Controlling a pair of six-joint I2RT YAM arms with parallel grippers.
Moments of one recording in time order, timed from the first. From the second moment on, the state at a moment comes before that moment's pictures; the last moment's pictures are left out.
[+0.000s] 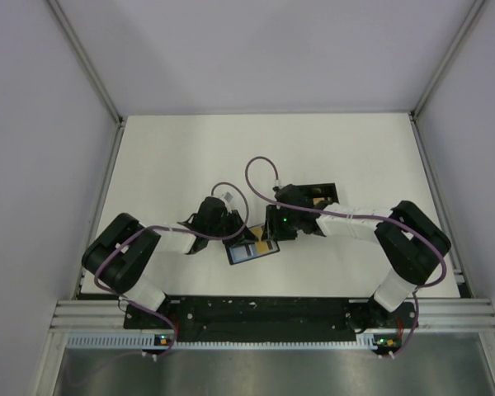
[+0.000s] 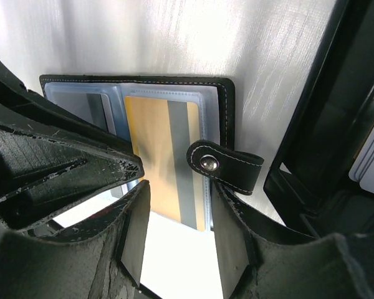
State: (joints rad) left arm -0.59 1.58 0.50 0.35 0.40 -1.00; right arm 0.79 1.65 0.87 -0.16 -0.15 0.71
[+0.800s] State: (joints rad) left arm -0.60 1.54 0.51 0.31 0.38 -0.95; right arm 0.79 1.56 0.85 -0.20 -0.06 0.71
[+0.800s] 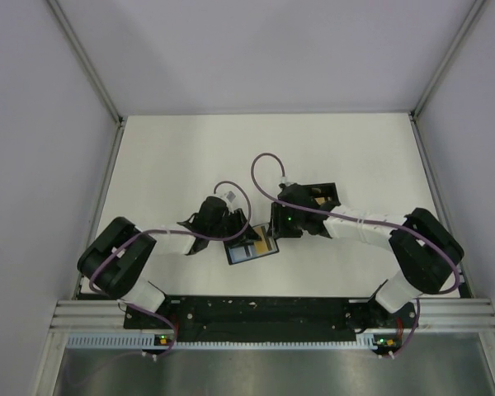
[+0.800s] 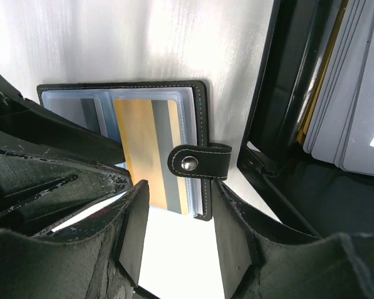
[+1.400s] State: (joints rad) left arm -0.60 1.51 0.52 0.25 0.38 -0.94; right arm 0.79 1.63 0.85 -0.17 -0.15 0.73
